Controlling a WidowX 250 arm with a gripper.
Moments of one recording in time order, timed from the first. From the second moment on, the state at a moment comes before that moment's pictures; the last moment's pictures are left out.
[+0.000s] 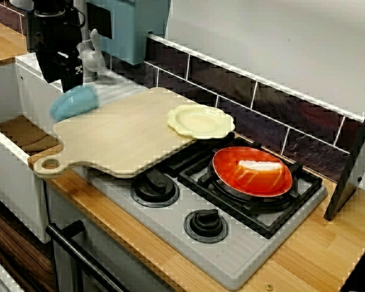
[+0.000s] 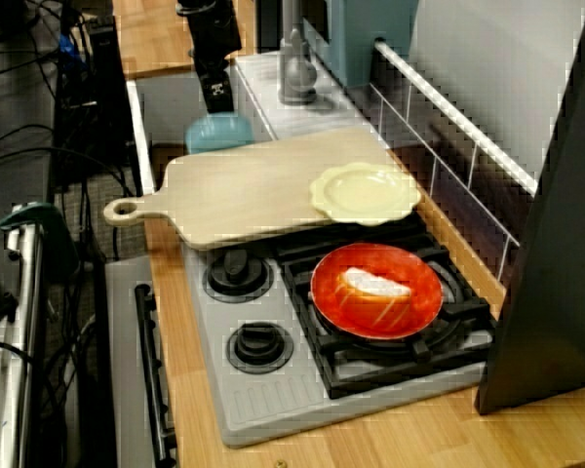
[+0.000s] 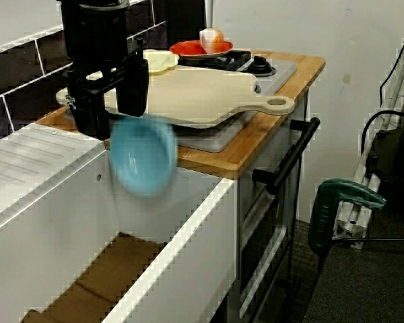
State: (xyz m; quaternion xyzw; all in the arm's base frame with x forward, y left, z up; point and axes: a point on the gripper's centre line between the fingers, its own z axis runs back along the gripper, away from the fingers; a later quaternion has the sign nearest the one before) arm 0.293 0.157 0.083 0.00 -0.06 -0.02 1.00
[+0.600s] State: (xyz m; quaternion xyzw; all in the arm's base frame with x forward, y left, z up) arm 0.296 0.164 0.083 -0.01 -0.06 -0.02 1.00
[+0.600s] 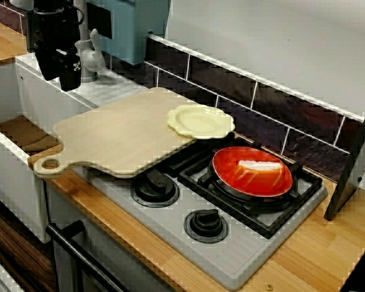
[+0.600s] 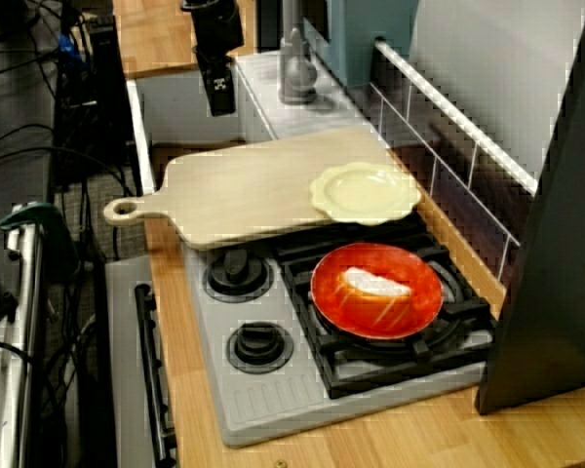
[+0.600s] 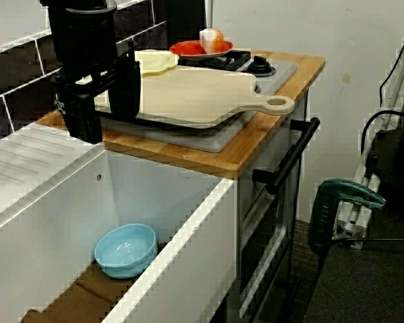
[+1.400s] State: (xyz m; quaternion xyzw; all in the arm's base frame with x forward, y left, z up) arm 0.298 0.097 0.117 -0.03 -0.10 -0.12 0.99
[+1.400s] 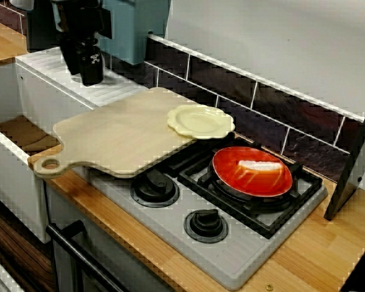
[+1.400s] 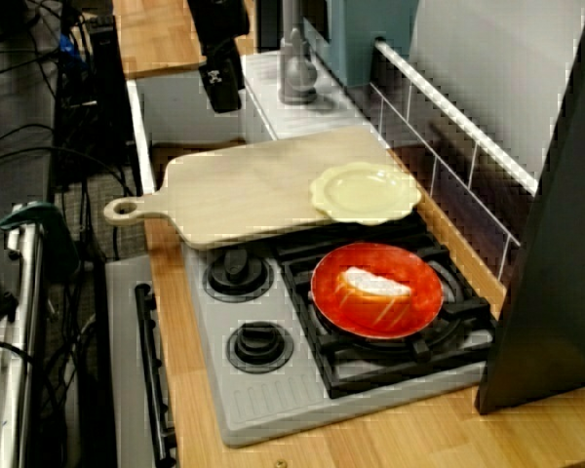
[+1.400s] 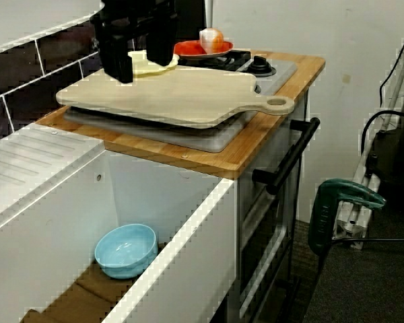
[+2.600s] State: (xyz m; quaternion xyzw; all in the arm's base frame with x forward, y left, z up) arm 0.344 -0.033 0.130 -0.05 -0.13 -0.24 0.96
